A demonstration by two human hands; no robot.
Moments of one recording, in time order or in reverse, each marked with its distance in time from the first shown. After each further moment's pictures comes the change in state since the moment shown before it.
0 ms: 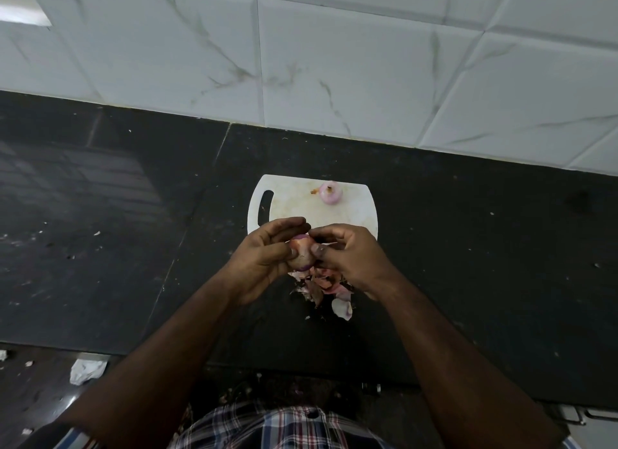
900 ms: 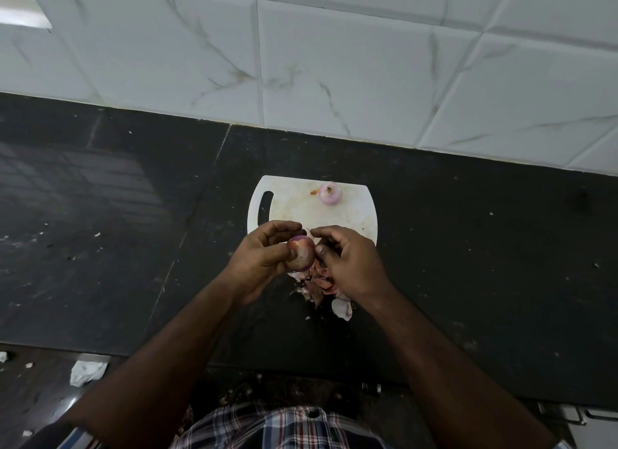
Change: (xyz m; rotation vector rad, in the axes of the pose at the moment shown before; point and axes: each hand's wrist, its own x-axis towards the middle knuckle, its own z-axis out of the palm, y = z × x) left_hand 0.000 -0.004 0.000 0.086 0.071 0.042; right_hand -0.007 0.006 0.013 -0.281 0.188 -0.181
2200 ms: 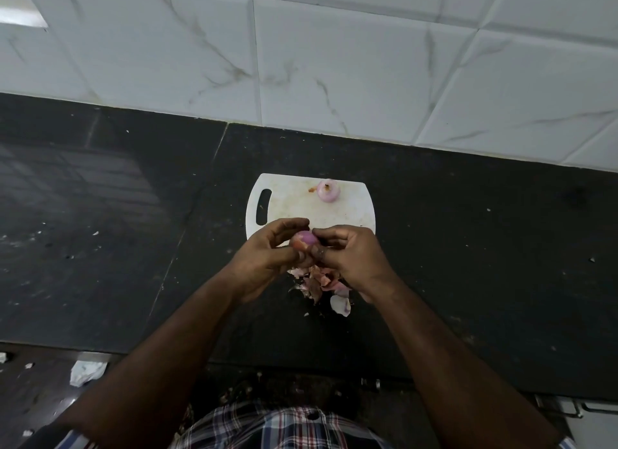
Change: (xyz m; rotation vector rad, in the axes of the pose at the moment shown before) left_hand -0.008 0.005 0.008 0.091 -0.097 -0.045; right_hand 0.001 0.005 -0.006 0.376 -0.097 0.239
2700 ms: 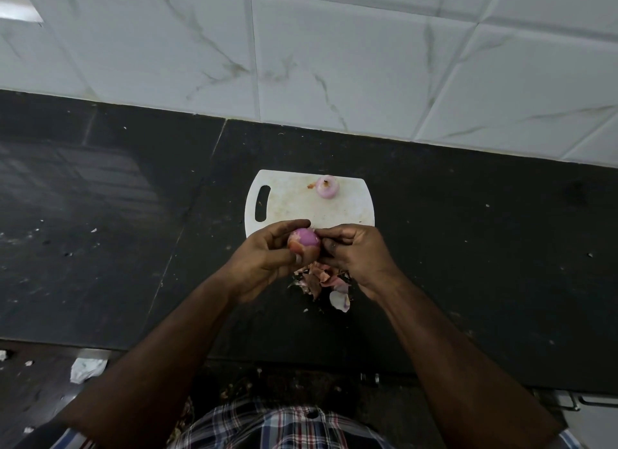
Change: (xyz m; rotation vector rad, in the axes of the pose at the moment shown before) left_hand -0.005 -0.002 -0.003 -0.109 -0.066 -0.052; right_hand -0.004 -0.001 -0.005 0.256 -0.026 0.086
